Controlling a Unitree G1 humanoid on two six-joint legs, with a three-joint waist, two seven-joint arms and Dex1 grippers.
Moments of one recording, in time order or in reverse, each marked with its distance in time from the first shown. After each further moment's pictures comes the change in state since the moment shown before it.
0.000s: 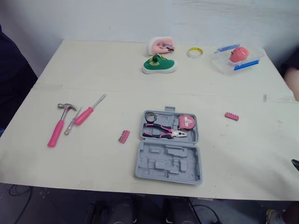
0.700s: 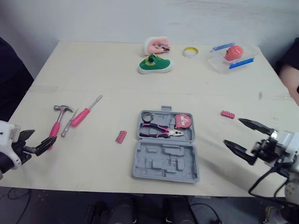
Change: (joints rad) left arm -0.095 -0.068 -0.265 -0.816 -0.122 0.751 0.290; right arm -0.167 0.313 0.350 -0.774 0.219 0.267 0.040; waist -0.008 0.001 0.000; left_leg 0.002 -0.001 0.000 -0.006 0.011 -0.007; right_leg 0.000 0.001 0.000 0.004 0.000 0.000
